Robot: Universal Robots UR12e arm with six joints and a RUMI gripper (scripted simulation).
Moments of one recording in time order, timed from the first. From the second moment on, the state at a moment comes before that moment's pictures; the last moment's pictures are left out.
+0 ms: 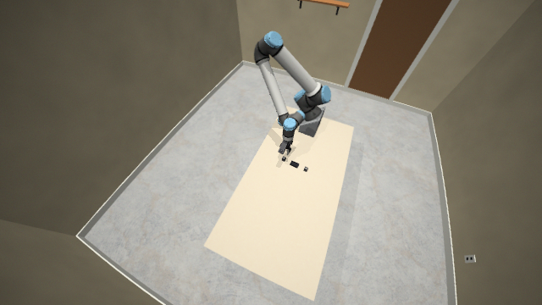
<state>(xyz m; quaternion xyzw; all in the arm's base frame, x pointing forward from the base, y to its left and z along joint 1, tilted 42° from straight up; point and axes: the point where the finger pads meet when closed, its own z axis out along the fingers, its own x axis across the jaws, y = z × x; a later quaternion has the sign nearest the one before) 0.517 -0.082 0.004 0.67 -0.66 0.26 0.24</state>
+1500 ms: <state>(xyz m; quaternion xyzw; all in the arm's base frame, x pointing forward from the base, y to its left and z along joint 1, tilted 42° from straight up) 0.517 -0.084 0.002 0.67 -0.66 0.26 0.24</state>
